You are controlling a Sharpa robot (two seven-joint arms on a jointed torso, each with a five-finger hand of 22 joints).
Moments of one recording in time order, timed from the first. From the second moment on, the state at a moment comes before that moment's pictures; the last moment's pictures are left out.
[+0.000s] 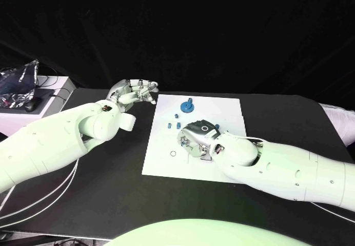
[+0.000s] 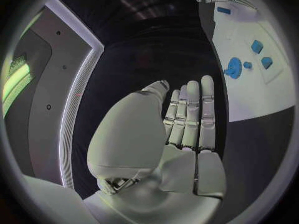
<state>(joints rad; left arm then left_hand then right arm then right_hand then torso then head) 0.94 -0.87 0.30 1.40 -0.25 -0.20 0.26 1.52 -0.13 0.29 0.28 0.26 0.86 0.21 0.29 0.22 0.95 0.14 0.44 0.15 0.90 0.08 1.11 0.29 0.17 0.91 0.17 0.67 0.69 1.09 -0.53 -0.16 1.47 -1.84 -0.38 -0.19 1.33 -0.20 0.67 0.01 0.16 1.05 0.14 0.19 0.52 1.24 0.08 0.07 0.11 1.47 -0.01 1.47 1.31 0.05 1.47 0.08 1.27 1.31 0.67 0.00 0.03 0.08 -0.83</state>
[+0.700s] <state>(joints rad) 0.94 -0.87 0.30 1.40 -0.25 -0.18 0.24 1.52 -0.13 0.30 0.28 0.26 0.86 0.21 0.30 0.22 0.95 0.14 0.44 0.15 0.91 0.08 1.11 0.29 0.17 0.92 0.17 0.68 0.69 1.09 -0.57 -0.16 1.51 -1.81 -0.46 -0.18 1.29 -0.25 0.58 0.04 0.15 0.96 0.14 0.12 0.47 1.07 0.10 0.06 0.07 1.47 0.01 1.44 1.28 0.07 1.47 0.10 1.13 1.31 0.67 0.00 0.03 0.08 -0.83</state>
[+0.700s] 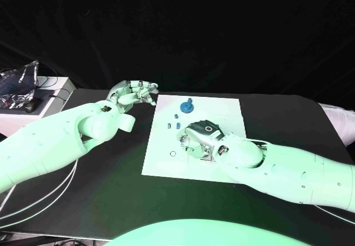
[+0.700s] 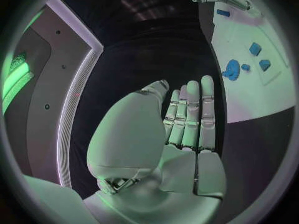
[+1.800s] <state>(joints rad) 0.94 -0.87 0.30 1.39 -0.25 -0.16 0.23 1.51 -0.14 0.32 0.28 0.26 0.85 0.21 0.30 0.22 0.95 0.14 0.45 0.15 0.92 0.08 1.10 0.29 0.17 0.95 0.17 0.69 0.70 1.14 -0.70 -0.14 1.58 -1.56 -0.51 -0.14 1.34 -0.24 0.60 0.03 0.18 1.00 0.15 0.12 0.46 1.18 0.09 0.09 0.08 1.47 0.01 1.44 1.28 0.07 1.47 0.10 1.14 1.31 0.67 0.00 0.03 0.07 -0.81</state>
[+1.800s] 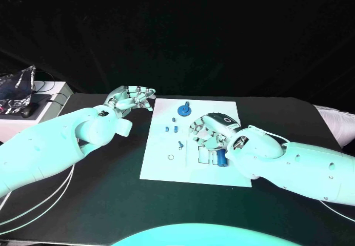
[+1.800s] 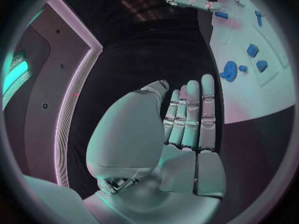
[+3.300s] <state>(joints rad) 0.94 -0.88 0.30 1.40 -0.25 -0.16 0.23 1.51 -0.14 0.32 0.28 0.26 0.85 0.21 0.31 0.22 0.95 0.14 0.45 0.15 0.92 0.08 1.10 0.29 0.17 0.94 0.17 0.69 0.70 1.11 -0.52 -0.16 1.49 -1.81 -0.37 -0.27 1.34 -0.25 0.61 0.04 0.16 1.02 0.15 0.13 0.46 1.20 0.09 0.09 0.09 1.46 0.01 1.44 1.26 0.07 1.47 0.10 1.13 1.31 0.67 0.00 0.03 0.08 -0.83</state>
